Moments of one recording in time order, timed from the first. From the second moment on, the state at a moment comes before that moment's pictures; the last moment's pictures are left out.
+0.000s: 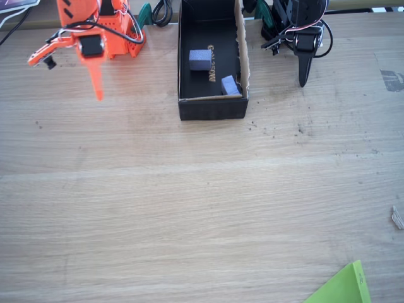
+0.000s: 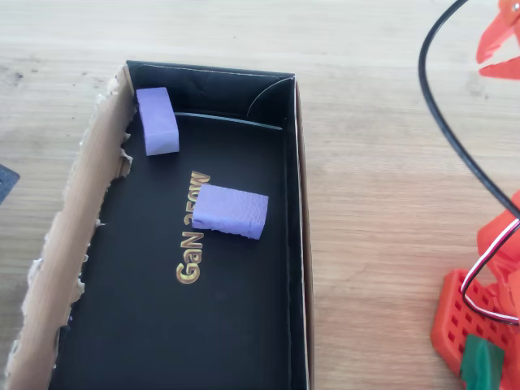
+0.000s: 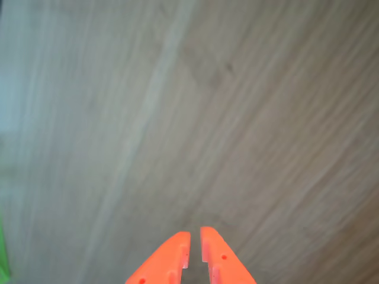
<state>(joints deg) 86.0 145.7 142.4 63.2 25.9</state>
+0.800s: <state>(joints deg) 91.2 173.3 163.2 70.1 22.5</state>
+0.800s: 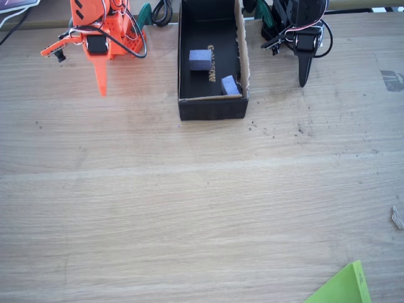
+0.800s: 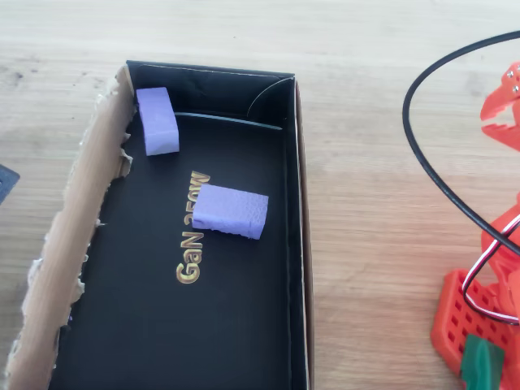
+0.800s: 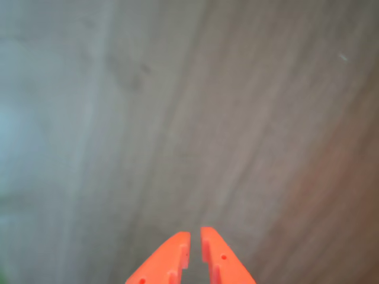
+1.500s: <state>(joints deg) 90.1 173.6 163.3 73.7 19.4</state>
